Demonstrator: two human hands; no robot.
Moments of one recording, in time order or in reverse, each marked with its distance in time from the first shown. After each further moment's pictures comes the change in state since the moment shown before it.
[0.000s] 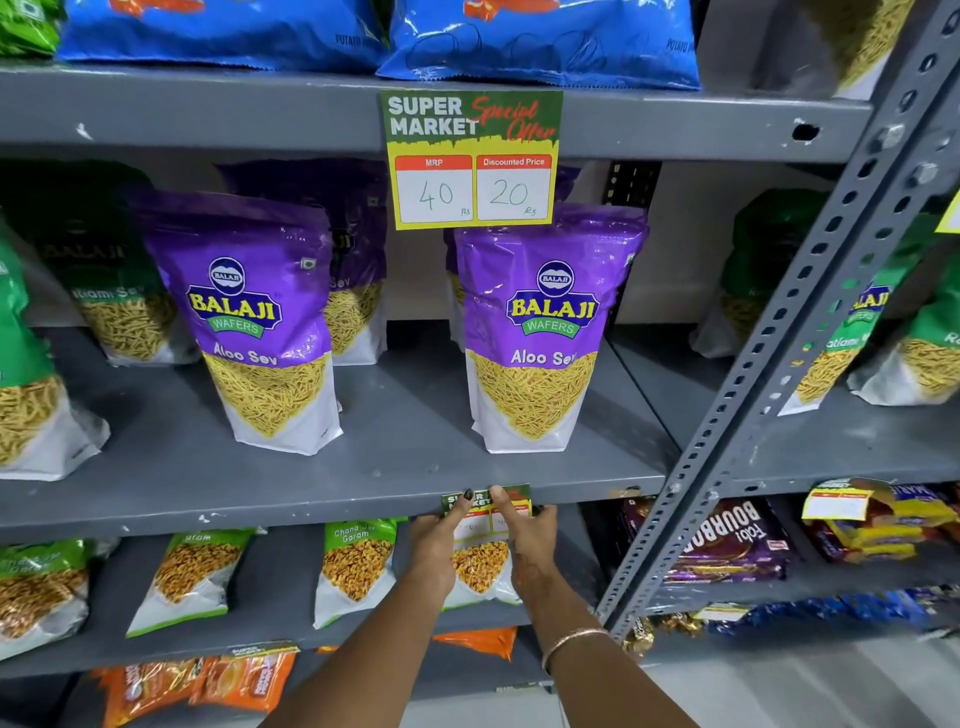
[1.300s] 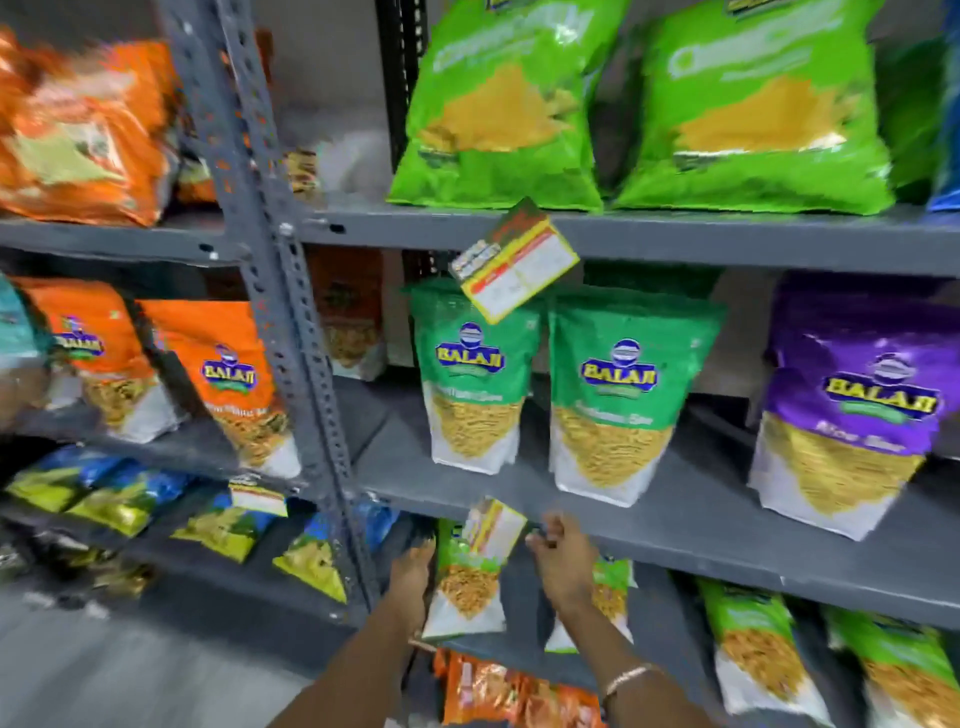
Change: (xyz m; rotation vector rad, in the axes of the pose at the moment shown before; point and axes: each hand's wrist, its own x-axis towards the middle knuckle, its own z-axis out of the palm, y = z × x) left_hand 0.021 0.241 -0.606 0.064 0.202 -0.010; right_hand -0.263 0.208 0.466 -0.798 -0.415 -0.283
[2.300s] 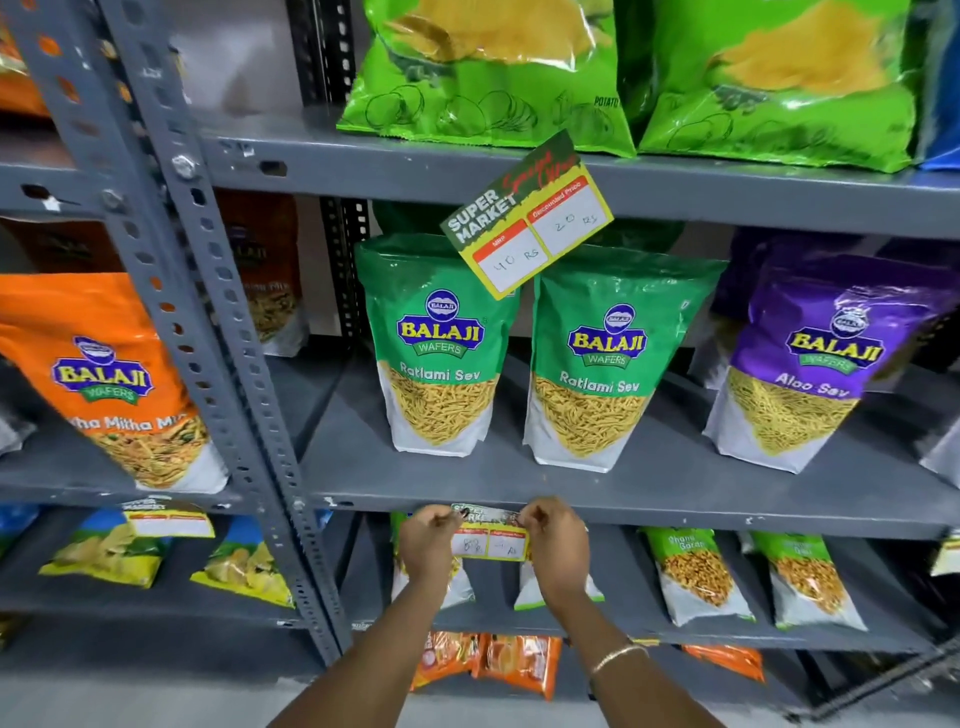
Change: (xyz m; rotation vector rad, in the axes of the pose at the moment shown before) left_hand 0.060 0.002 0.036 0.239 0.092 0.349; right_hand 0.006 0.008 0.028 -0.292 0.247 0.060
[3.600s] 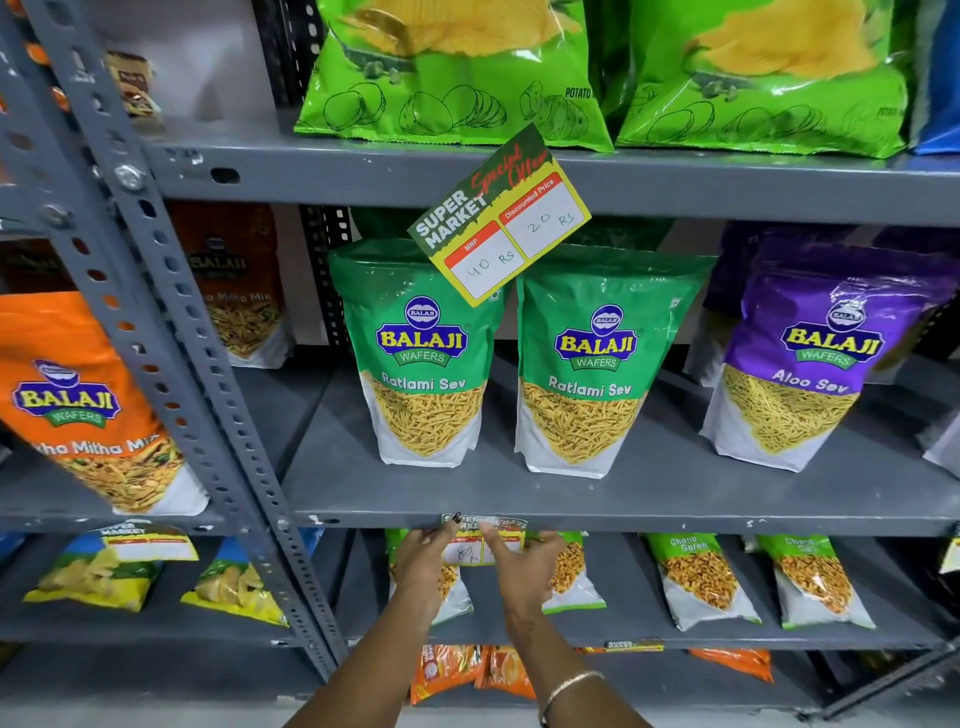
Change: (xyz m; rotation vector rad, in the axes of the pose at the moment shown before) left_hand 0.001 0.003 0.005 -0.309 -0.123 -0.226; right_hand -0.010 -0.009 0.037 0.470 0.186 0.475
